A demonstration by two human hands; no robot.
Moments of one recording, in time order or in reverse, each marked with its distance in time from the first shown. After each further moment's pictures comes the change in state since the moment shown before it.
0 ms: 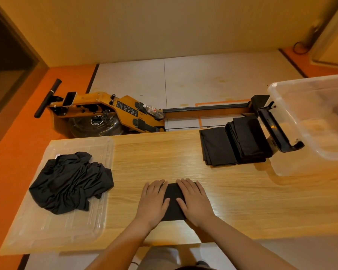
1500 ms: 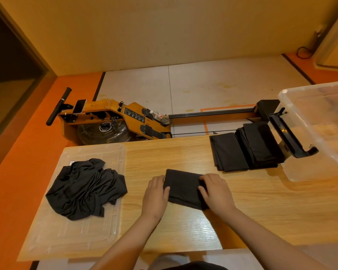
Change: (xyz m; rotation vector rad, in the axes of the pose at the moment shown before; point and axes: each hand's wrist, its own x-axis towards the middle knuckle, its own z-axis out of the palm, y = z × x) left_hand 0.014 -0.025 -0.028 -0.458 0.268 -0.152; right_hand 0.022 0.011 -0.043 0.075 0.243 0.065
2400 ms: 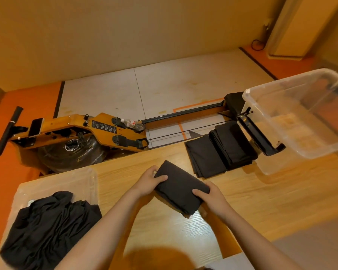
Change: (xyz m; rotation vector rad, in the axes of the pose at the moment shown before) left_hand 0.121 0.042 -0.012 -0.458 -0.601 -0.224; right_hand 0.004 0.015 -0.038 1.056 -0.137 0.648
